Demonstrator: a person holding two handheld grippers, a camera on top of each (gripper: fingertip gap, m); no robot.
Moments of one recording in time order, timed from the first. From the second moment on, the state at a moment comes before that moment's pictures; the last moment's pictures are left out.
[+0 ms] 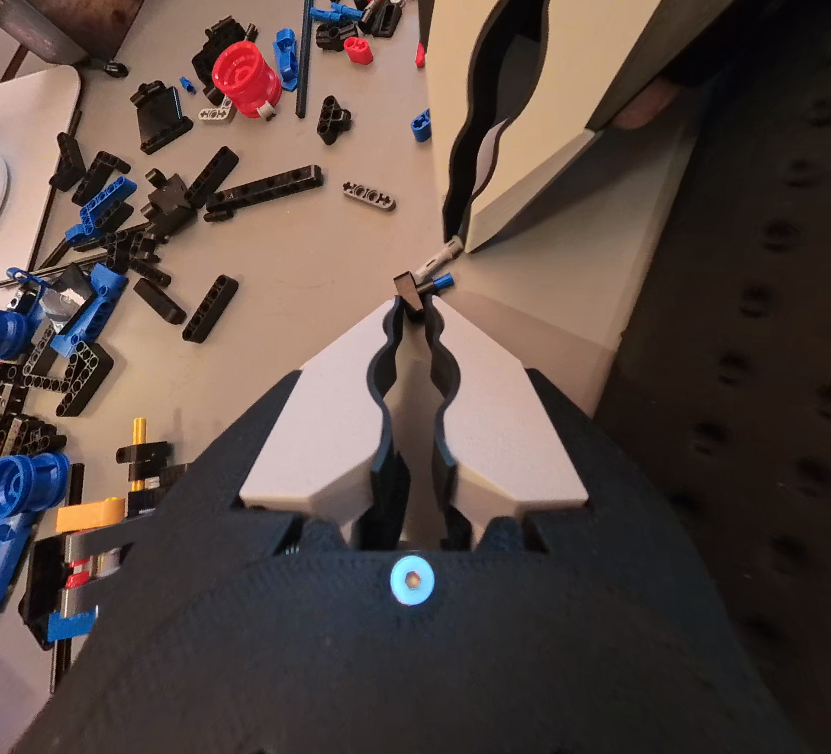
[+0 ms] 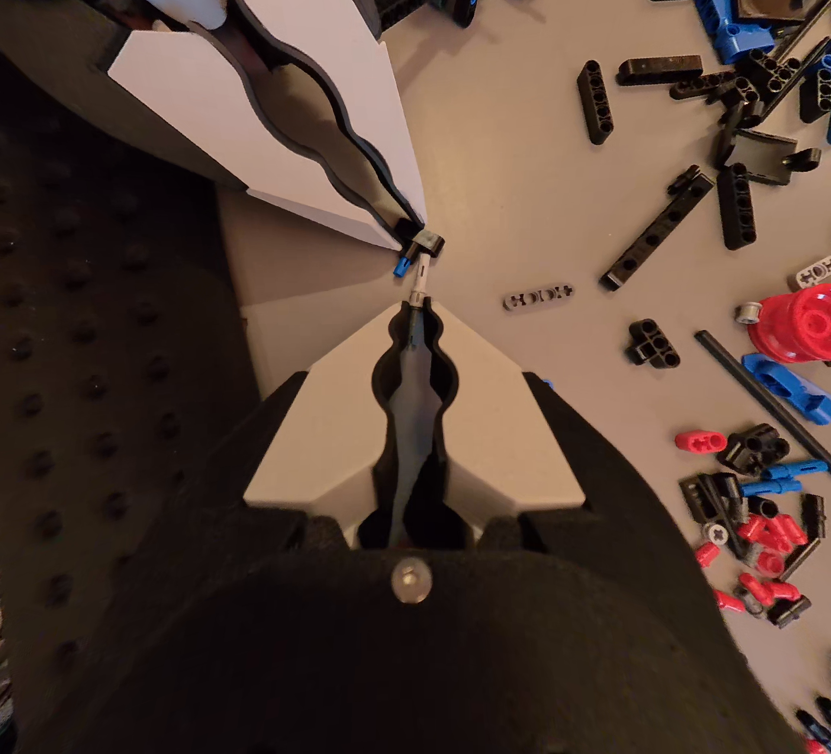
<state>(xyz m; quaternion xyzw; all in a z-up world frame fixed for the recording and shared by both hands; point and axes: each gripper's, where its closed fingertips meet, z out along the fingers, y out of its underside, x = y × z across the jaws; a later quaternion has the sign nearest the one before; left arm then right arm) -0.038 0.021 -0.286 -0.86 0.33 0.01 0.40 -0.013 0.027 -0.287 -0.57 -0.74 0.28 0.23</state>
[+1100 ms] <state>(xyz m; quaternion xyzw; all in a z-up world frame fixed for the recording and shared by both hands) -0.036 0.016 -0.285 -0.84 0.36 0.00 0.41 -0.003 0.035 -0.287 -0.57 -0.74 0.28 0.21</state>
